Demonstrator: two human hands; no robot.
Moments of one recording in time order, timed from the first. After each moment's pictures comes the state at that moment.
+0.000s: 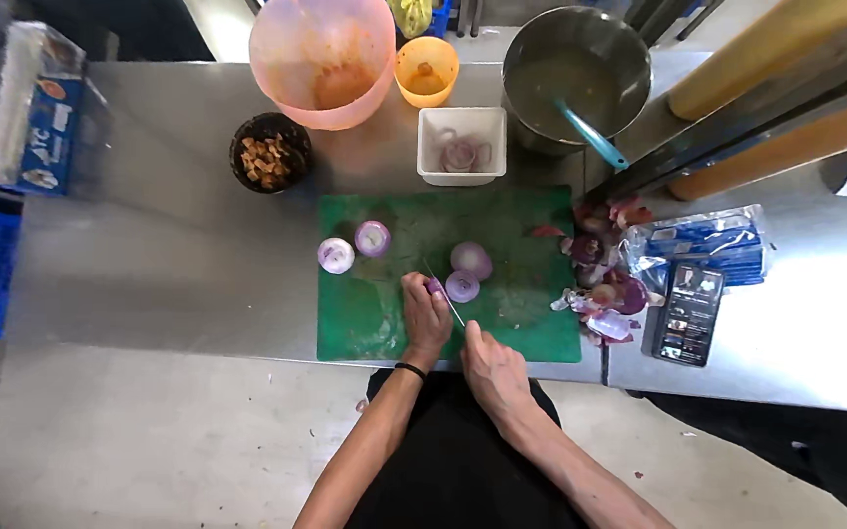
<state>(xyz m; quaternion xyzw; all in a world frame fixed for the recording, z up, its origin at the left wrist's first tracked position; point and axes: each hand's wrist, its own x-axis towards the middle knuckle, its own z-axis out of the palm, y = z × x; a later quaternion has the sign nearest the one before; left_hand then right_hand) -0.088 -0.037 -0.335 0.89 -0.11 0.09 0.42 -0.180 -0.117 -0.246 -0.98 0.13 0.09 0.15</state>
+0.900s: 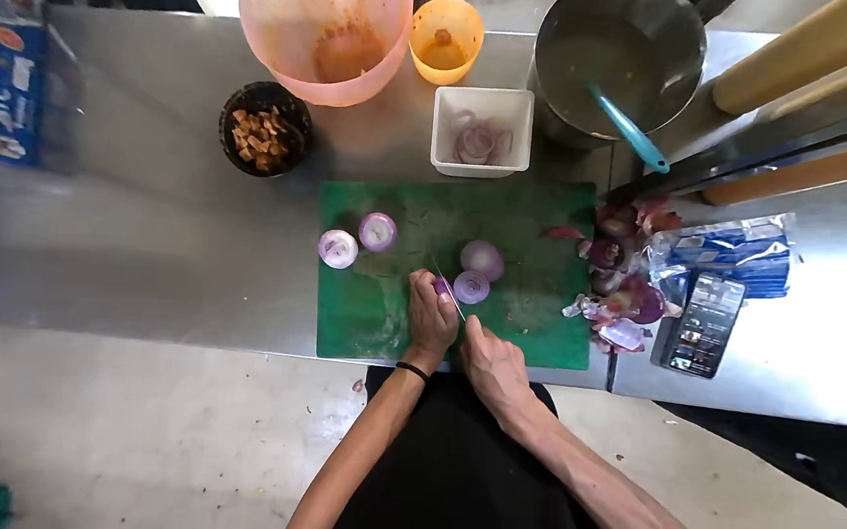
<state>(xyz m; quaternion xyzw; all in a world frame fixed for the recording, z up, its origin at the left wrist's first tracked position) -0.089 -0.034 -0.337 0.90 -0.12 0.09 0.42 -0.166 -0.119 -0.255 -0.97 0.11 0.11 0.19</state>
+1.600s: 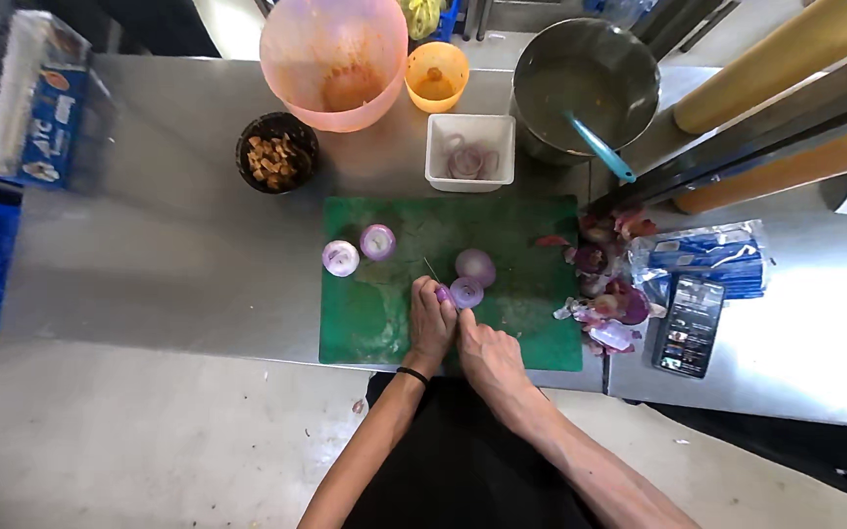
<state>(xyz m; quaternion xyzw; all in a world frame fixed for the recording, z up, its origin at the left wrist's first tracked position) -0.093 -0.028 -0.335 0.89 -0.17 0.08 0.41 -0.132 -0.116 -0.211 -0.93 0.15 0.29 0.15</state>
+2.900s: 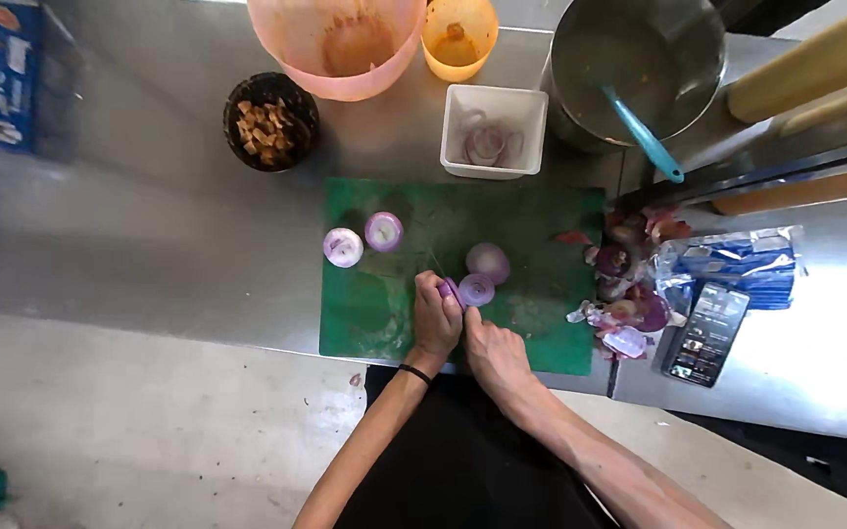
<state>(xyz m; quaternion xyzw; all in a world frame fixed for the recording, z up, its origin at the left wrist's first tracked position) -0.084 -0.035 -0.338 0.87 -0.12 0.10 0.47 -0.127 -0.122 -0.236 -0.94 0.12 0.29 0.14</state>
